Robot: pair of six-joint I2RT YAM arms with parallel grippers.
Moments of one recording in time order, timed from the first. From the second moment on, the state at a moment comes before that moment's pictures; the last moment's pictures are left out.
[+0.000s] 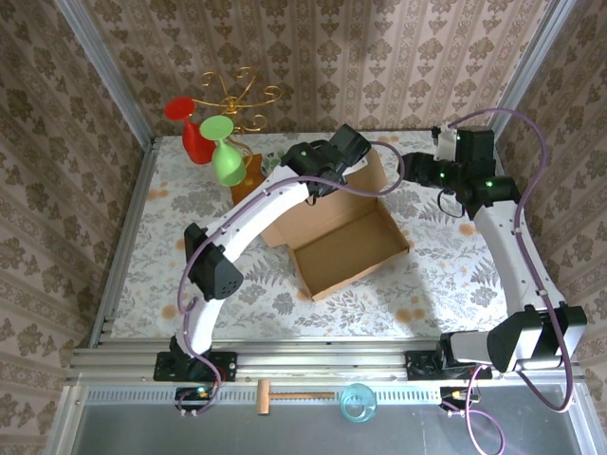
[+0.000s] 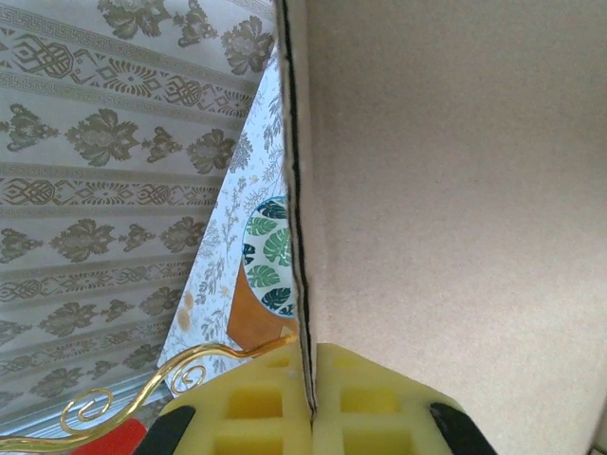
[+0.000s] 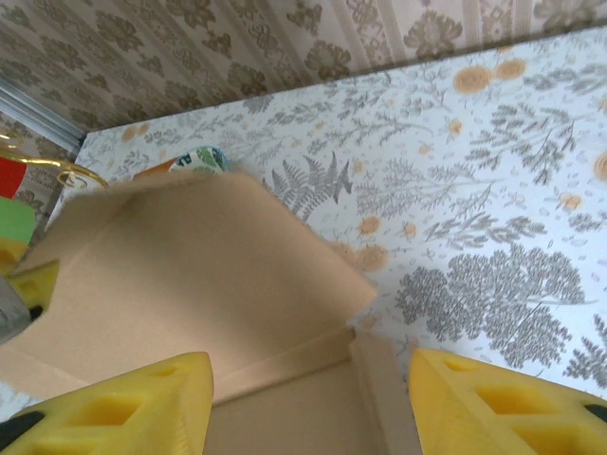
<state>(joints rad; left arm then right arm) -0.91 2.08 2.25 -1.11 -0.57 0.47 0.02 1.32 1.34 -0.62 -0.33 0.25</state>
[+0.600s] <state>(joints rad) -0.90 1.94 2.02 -0.98 -0.54 0.54 -0.08 1.24 1.12 -0.36 -0.43 0.84</state>
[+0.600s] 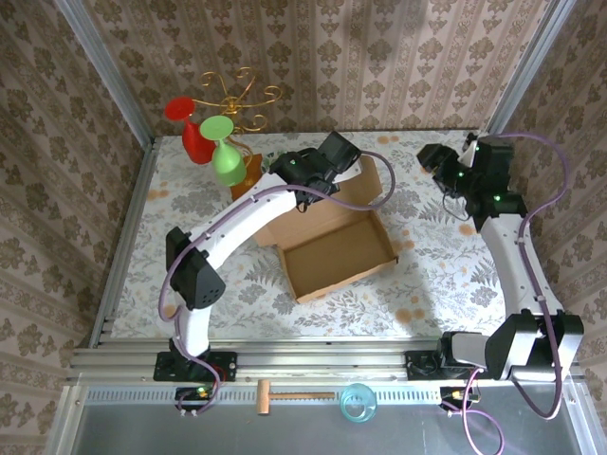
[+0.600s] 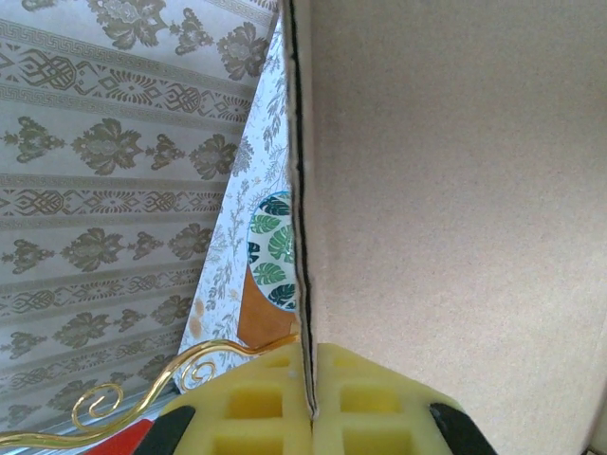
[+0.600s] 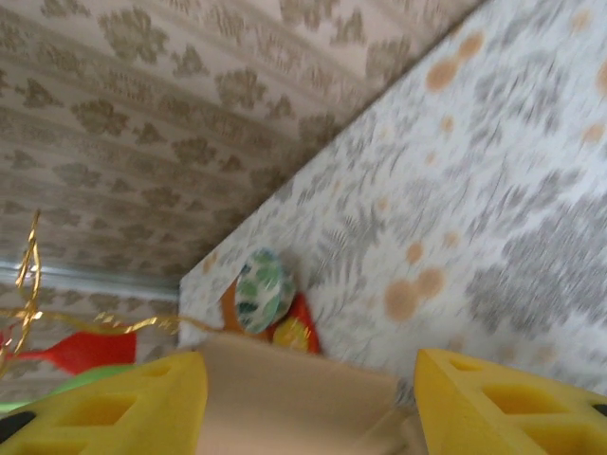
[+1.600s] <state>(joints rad) -0.89 1.91 1.96 -0.92 -0.47 0.64 0.05 1.12 0.84 -0.20 -0.47 -0.10</state>
